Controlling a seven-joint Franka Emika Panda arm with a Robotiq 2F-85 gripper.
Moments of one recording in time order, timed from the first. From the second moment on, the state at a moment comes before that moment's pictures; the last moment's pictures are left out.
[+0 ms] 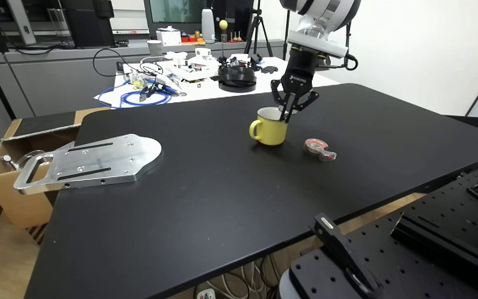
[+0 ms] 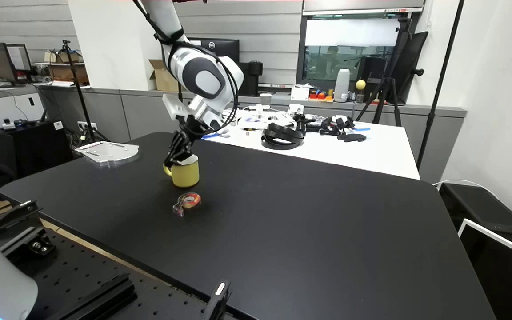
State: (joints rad) arm -0.06 0.56 0.04 -2.06 0.58 2.12 0.16
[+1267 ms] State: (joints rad) arm -0.03 0.42 0.06 -1.98 0.61 1.91 0.18
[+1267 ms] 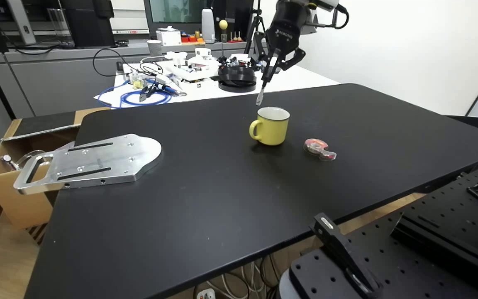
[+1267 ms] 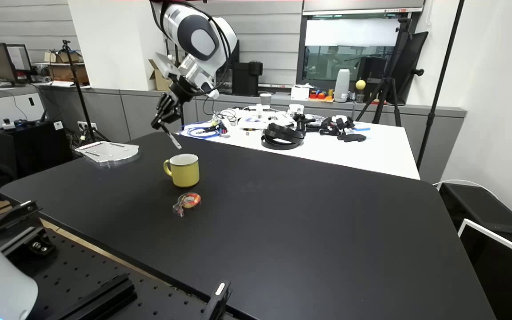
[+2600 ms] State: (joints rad) arm 0.11 0.36 0.19 -2.33 0.59 2.68 -0.14
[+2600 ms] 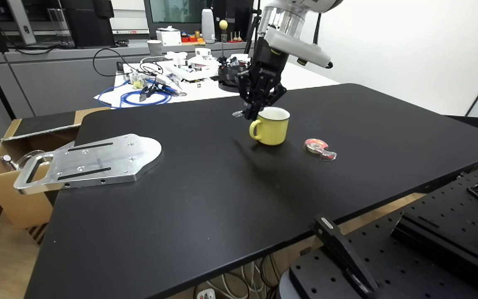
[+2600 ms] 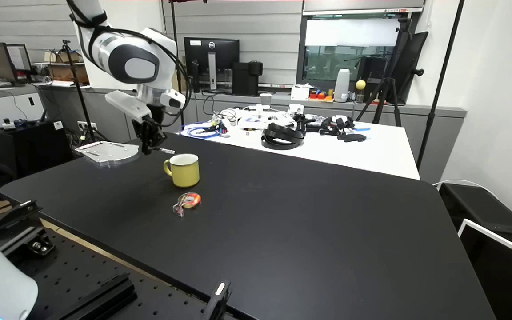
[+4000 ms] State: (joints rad) arm 0.04 0.56 0.31 -2.47 0.37 3.07 -0.10
